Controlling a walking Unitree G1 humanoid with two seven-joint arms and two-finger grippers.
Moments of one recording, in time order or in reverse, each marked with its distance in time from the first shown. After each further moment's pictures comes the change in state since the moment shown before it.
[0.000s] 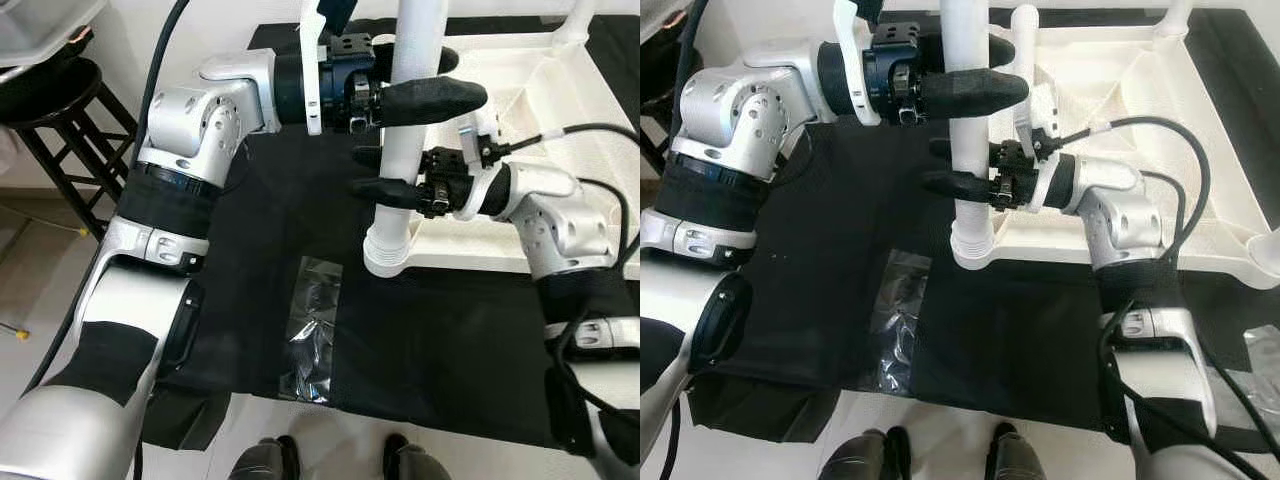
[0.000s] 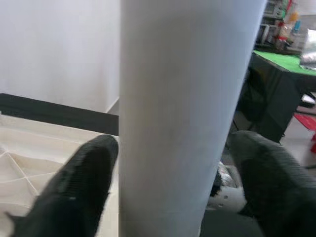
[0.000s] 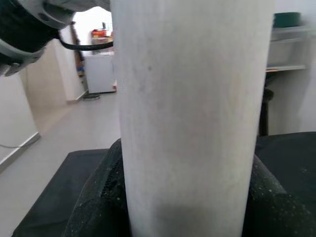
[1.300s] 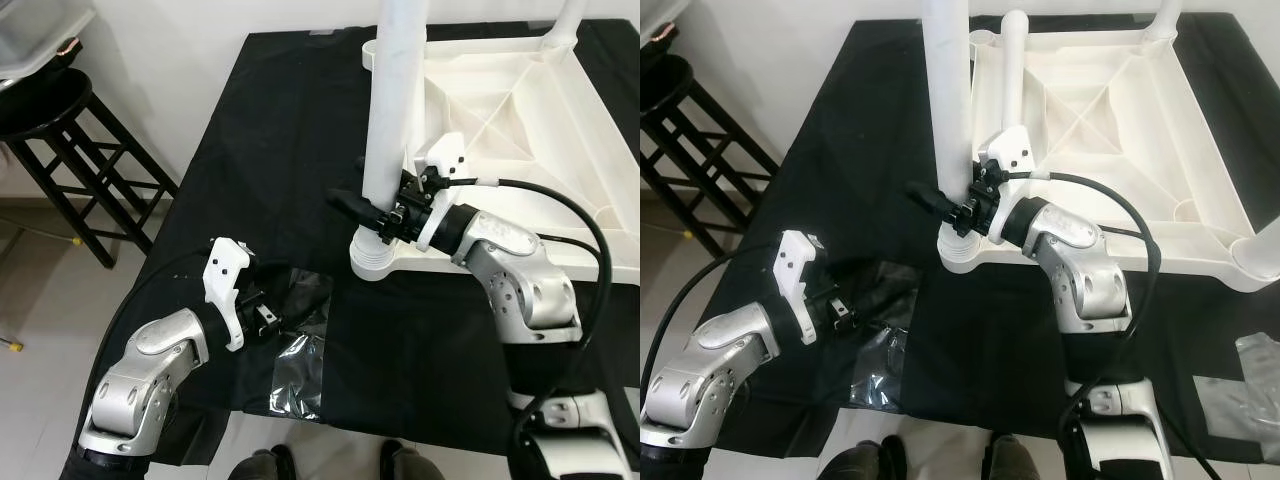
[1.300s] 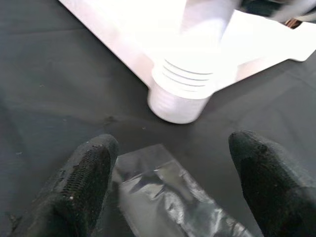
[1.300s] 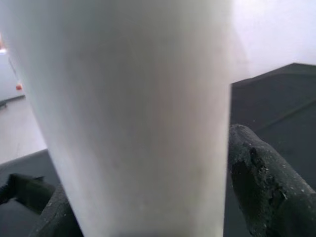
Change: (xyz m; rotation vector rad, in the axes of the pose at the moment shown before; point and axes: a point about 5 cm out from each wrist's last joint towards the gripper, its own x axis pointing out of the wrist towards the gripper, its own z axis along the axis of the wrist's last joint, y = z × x) left arm -0.110 -0.114 -0.181 -0.183 0.200 0.694; right arm 0.021 0.023 -0.026 0.061 0.068 -0.364
